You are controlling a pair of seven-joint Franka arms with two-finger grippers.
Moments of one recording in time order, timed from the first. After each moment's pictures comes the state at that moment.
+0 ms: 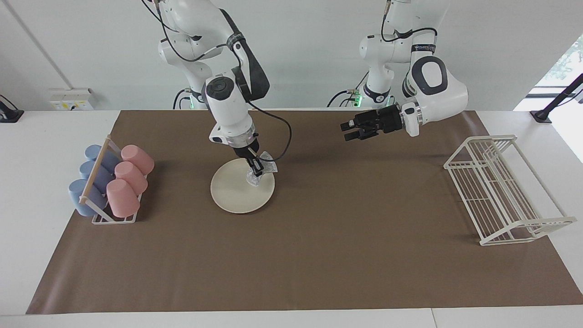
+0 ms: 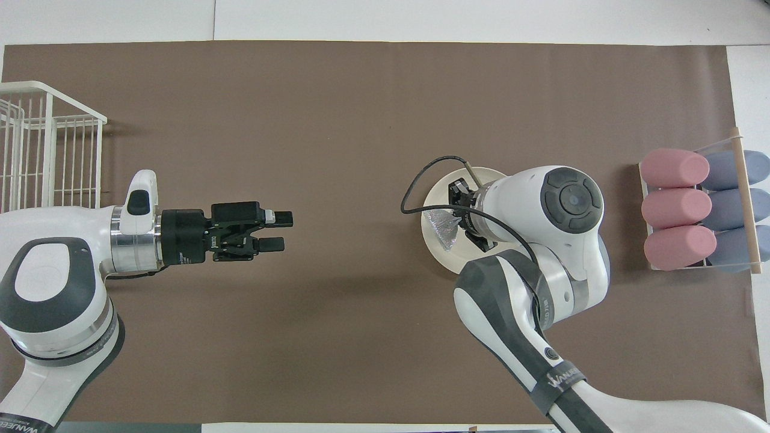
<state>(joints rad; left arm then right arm) -0.16 -0.14 -0.03 -2.30 -1.32 1.95 0.22 0.31 0.12 0.10 -2.13 0.17 2.39 1.39</state>
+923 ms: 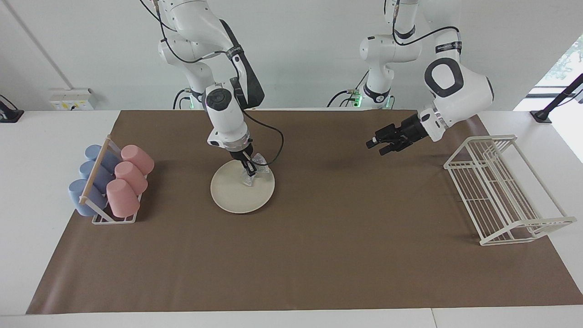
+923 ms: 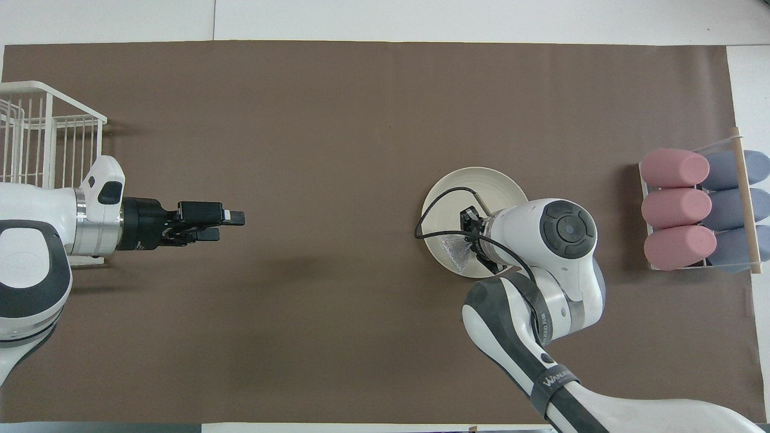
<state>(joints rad) -0.07 -0.09 -0.02 -2.24 -0.88 2.02 0.21 0.29 0.11 0.10 -2.27 0.17 2.45 1.33</state>
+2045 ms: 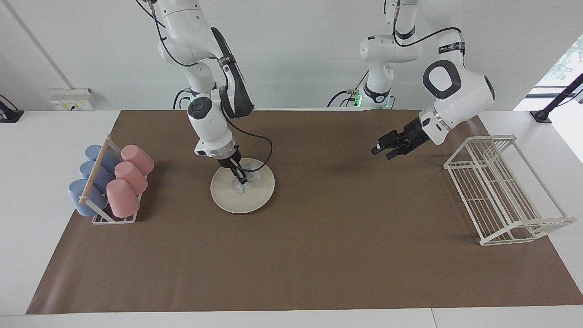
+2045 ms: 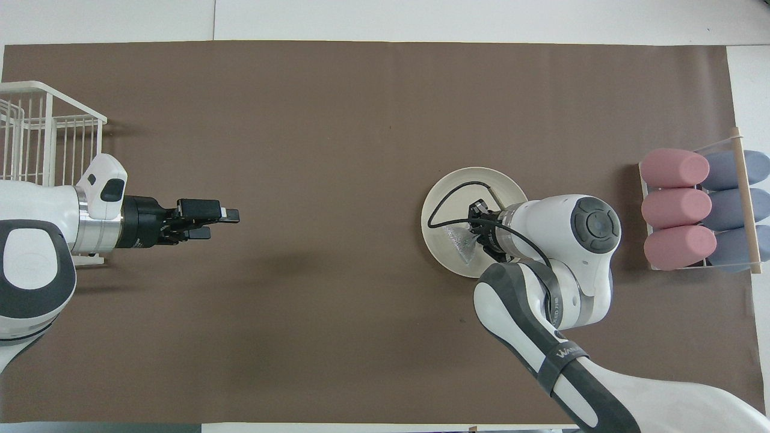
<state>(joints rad) -0.07 -0.09 -0.02 -2.24 -0.79 2.07 0.15 0.27 0.14 0.11 -2.29 0.37 2.54 1.16</state>
